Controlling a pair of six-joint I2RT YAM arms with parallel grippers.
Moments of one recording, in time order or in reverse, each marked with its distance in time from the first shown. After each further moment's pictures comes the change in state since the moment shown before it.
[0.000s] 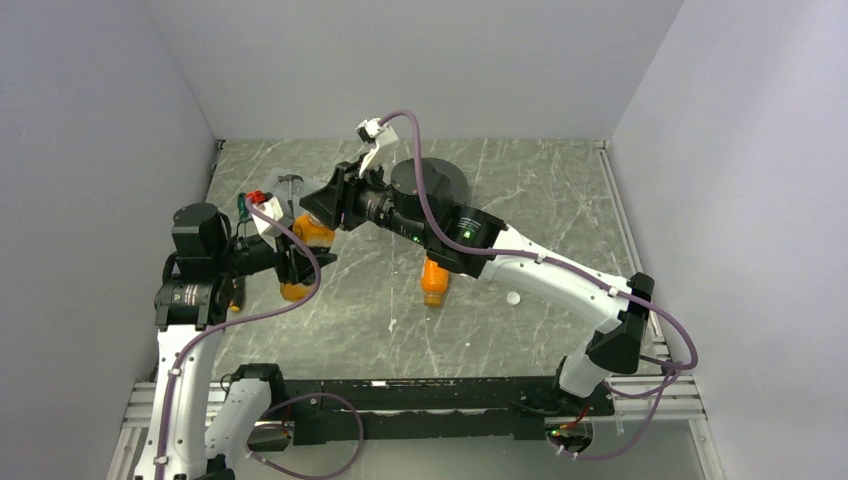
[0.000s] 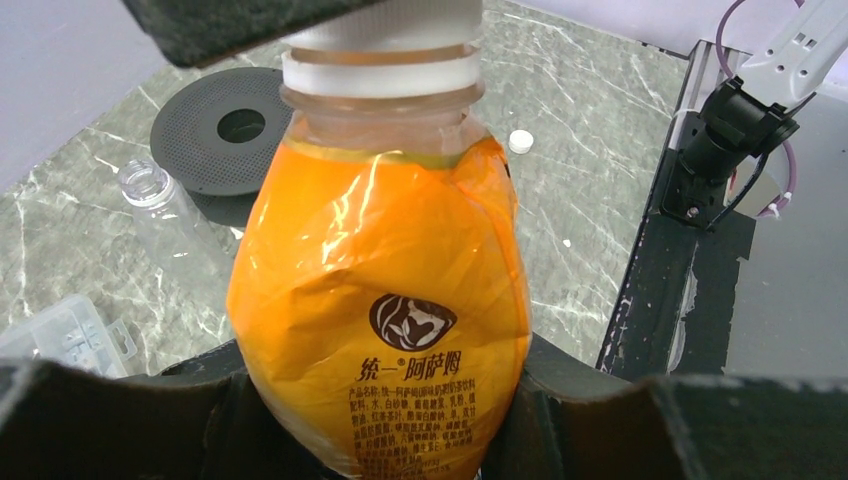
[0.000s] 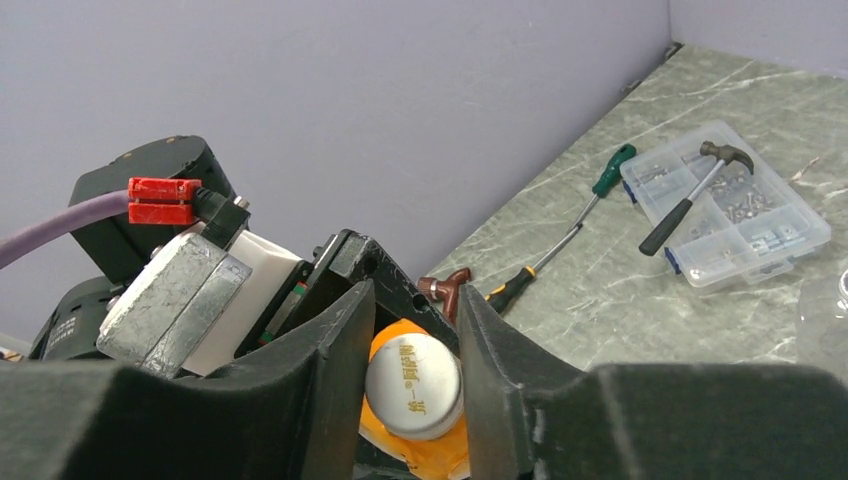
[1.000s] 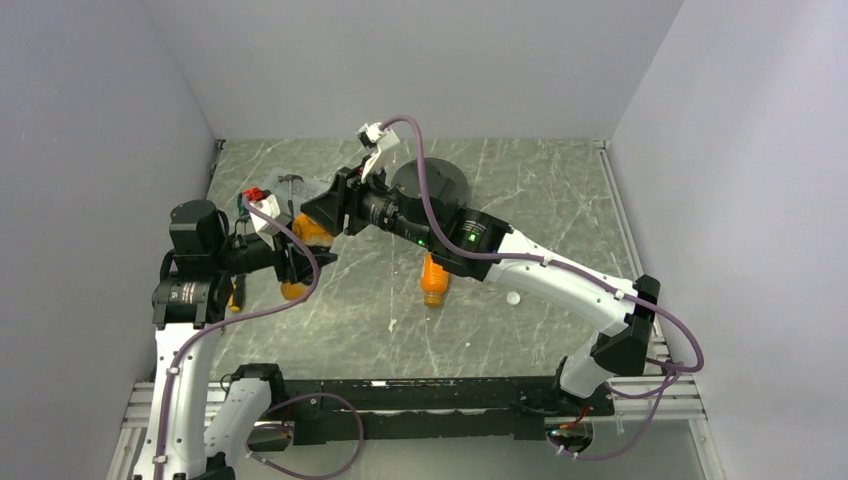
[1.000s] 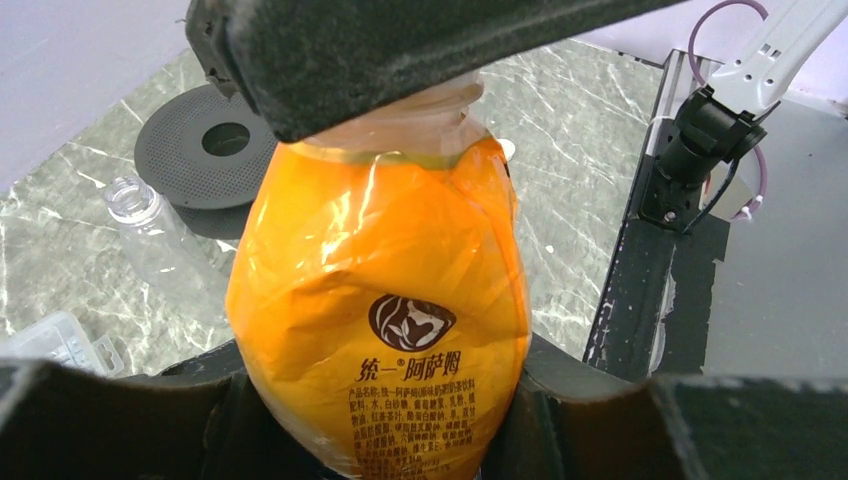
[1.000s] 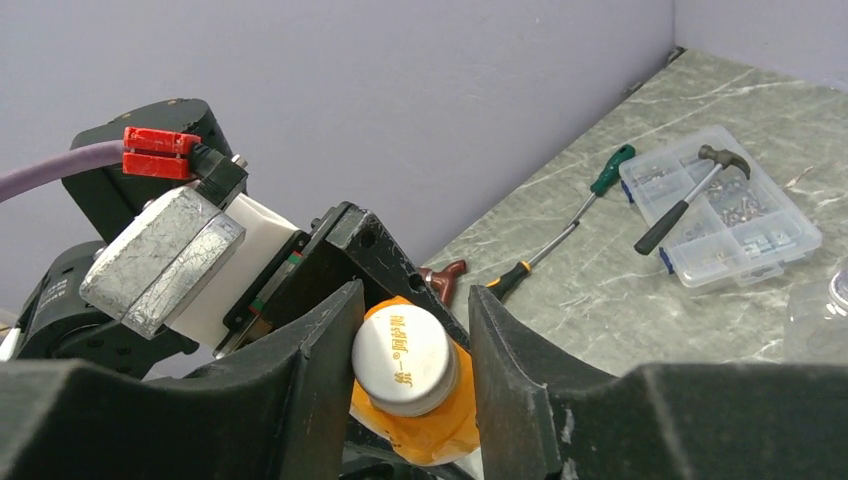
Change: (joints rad) left arm 0.003 0.013 0.031 -0.012 0.044 -0.017; right arm 0.005 -0.029 -0.027 0.000 -0.017 -0.045
